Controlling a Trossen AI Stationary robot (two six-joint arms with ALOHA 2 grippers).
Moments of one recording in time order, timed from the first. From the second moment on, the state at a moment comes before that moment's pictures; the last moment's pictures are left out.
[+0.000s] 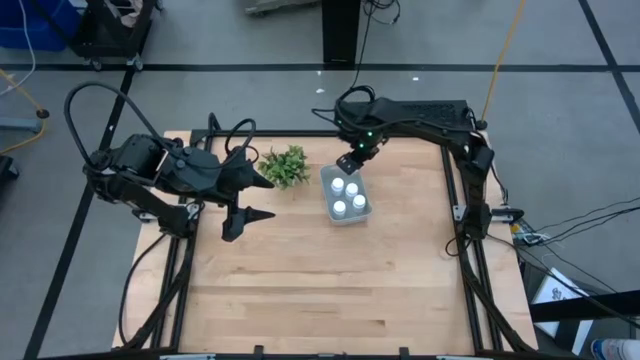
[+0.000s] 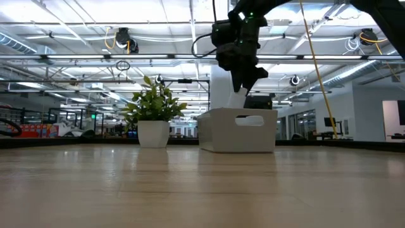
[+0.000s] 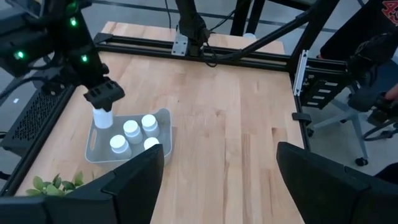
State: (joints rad) left arm -0.27 1.45 2.07 -1.24 -0.22 -0.29; right arm -0.49 1.96 1.83 -1.31 -0.16 0.29
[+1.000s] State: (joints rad) left arm -0.27 1.45 2.07 -1.24 -0.22 -0.29; right arm -0.46 2.16 1.83 -1.31 -0.17 0.21
